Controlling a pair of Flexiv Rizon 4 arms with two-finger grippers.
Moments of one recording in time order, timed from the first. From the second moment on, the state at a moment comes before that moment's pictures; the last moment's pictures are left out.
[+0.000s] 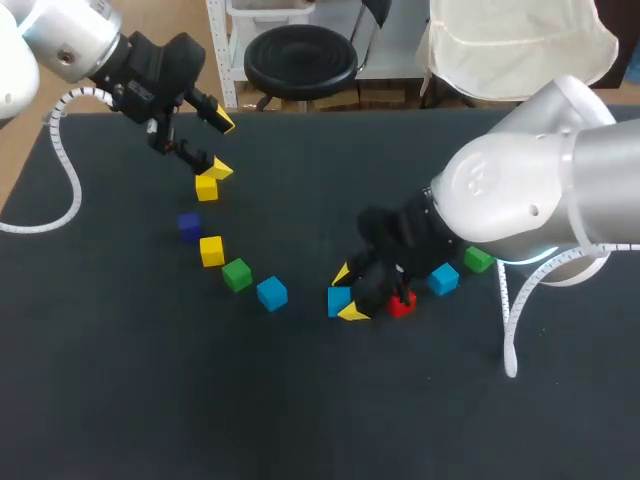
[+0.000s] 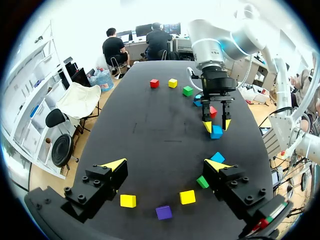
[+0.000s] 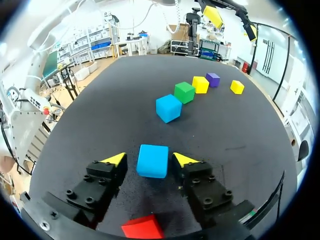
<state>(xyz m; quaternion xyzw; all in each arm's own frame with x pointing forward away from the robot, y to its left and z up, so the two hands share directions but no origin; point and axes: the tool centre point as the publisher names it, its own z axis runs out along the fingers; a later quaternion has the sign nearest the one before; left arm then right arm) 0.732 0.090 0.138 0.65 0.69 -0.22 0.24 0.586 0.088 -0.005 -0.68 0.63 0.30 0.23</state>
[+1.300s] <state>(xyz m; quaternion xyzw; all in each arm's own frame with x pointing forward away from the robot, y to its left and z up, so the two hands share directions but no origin) 0.732 0.090 0.138 0.65 0.69 -0.22 0.24 0.635 0.053 0.038 -0.68 0.63 0.27 0.24</state>
